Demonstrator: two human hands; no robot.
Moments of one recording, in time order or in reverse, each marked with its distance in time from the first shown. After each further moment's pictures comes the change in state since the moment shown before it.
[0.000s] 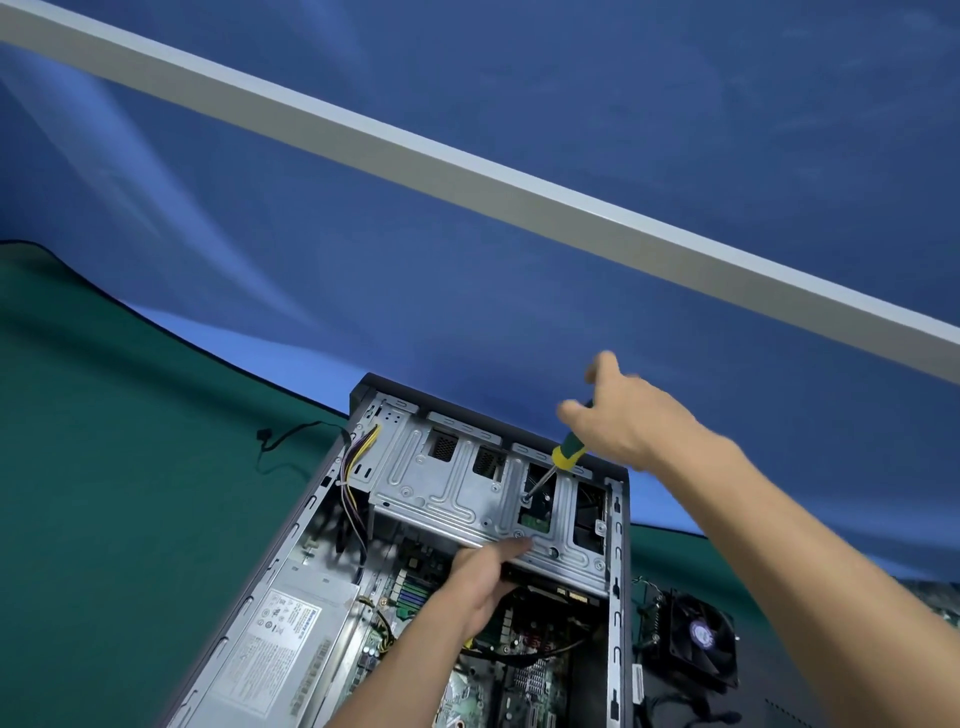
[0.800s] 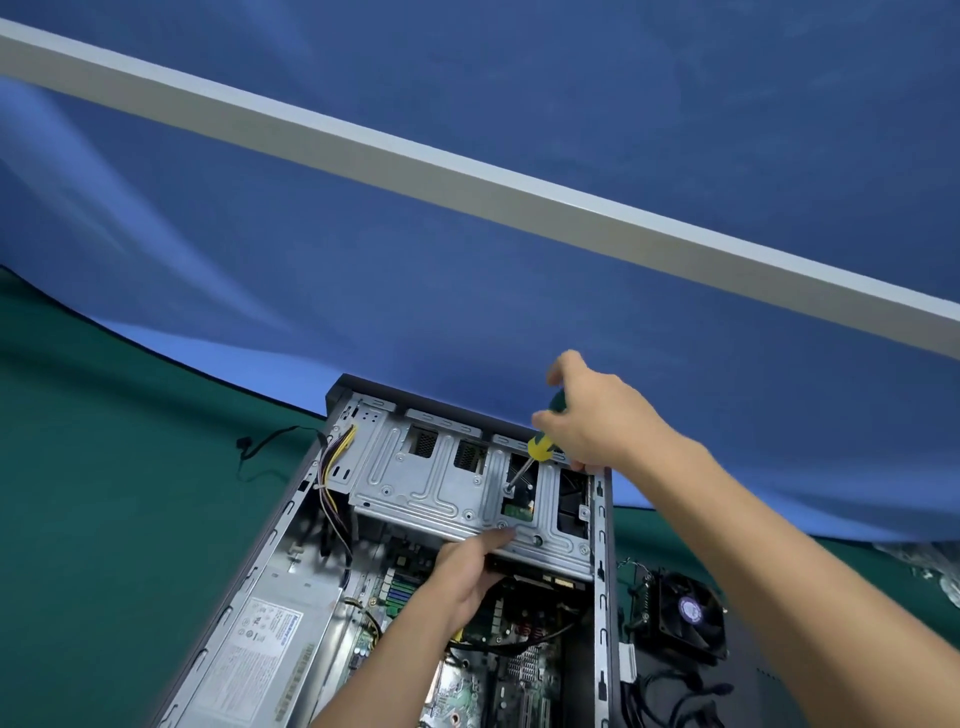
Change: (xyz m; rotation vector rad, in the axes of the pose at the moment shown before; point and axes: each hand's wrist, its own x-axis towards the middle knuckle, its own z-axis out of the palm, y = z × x) left_hand 0.003 0.000 0.001 -0.036 0.017 0.004; right_hand -0.011 0.006 0.013 0.046 0.073 -0.075
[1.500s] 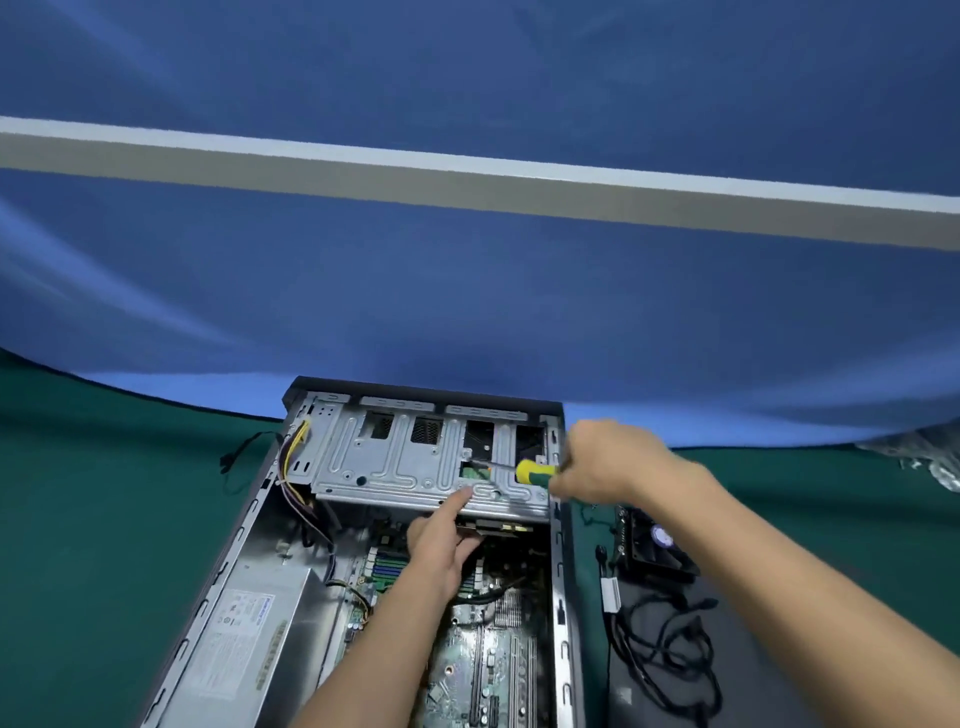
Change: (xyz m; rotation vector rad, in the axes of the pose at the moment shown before) left_hand -0.019 -0.015 0.023 0.031 0.315 0.090; right_hand -0.052 0.092 0.030 -0.095 -0.220 0.015
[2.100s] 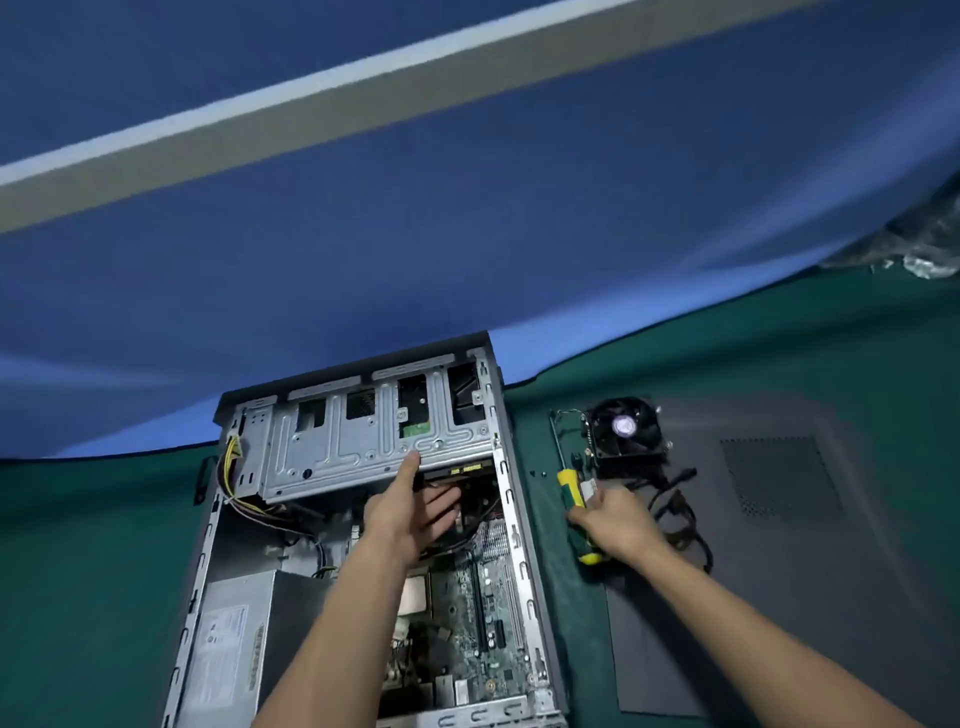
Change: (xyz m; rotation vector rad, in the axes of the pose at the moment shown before) left_hand -0.025 -0.001 0.007 0.353 0.022 -0.044; right_hand -0.016 0.076 0.211 0.984 -0.049 0.447
